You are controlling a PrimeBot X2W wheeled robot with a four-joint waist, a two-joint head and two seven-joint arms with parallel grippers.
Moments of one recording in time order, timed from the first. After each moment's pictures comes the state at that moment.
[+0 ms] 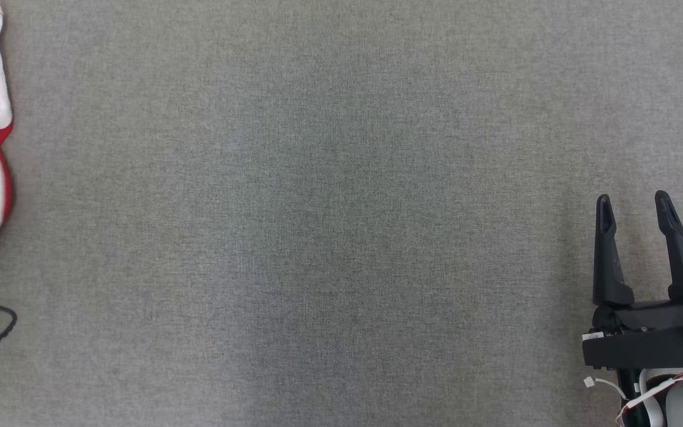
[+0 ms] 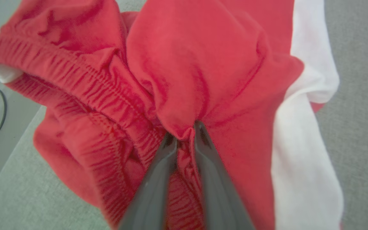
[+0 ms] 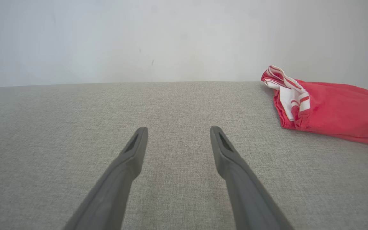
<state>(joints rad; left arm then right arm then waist) -0.86 0.48 0.08 0.88 -0.50 -0.09 0.35 -0.14 -0.09 -0.09 -0.12 0.11 0.13 -0.13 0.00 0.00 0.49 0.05</state>
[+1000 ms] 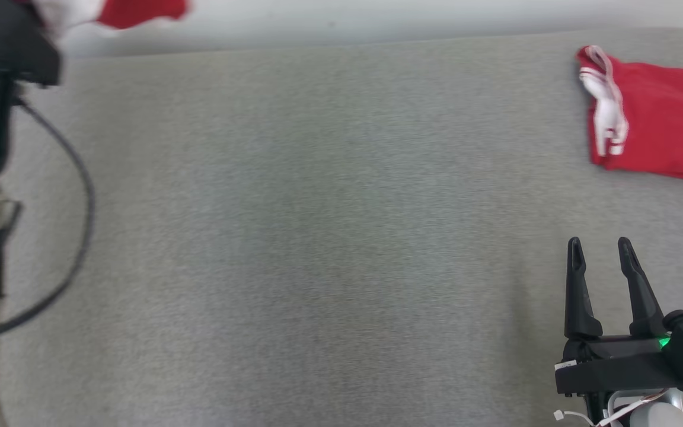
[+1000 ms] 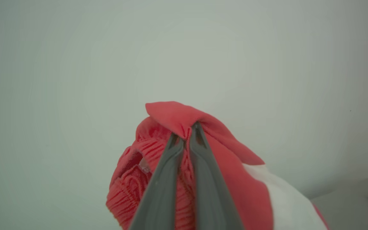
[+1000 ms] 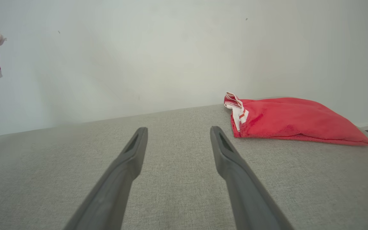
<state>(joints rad) -1.05 0.38 -0.16 0.29 -0.40 -0.10 0.15 -0.11 -0.05 -0.06 0.06 0.19 0.13 -0.24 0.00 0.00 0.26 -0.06</state>
